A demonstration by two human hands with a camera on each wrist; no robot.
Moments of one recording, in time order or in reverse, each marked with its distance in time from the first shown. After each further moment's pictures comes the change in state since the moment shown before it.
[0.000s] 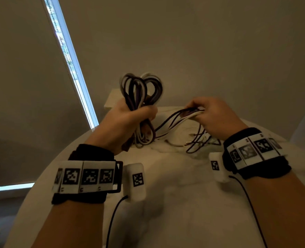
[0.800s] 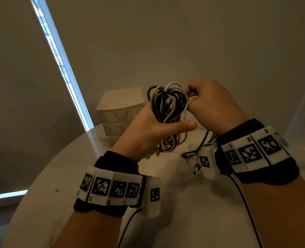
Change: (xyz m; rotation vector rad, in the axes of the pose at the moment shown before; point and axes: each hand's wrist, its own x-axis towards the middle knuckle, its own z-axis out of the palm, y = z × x) left_hand 0.003 0.004 0.056 0.076 -0.239 0.008; right_hand -0.007 -0.041 -0.021 -0.069 0.136 0.010
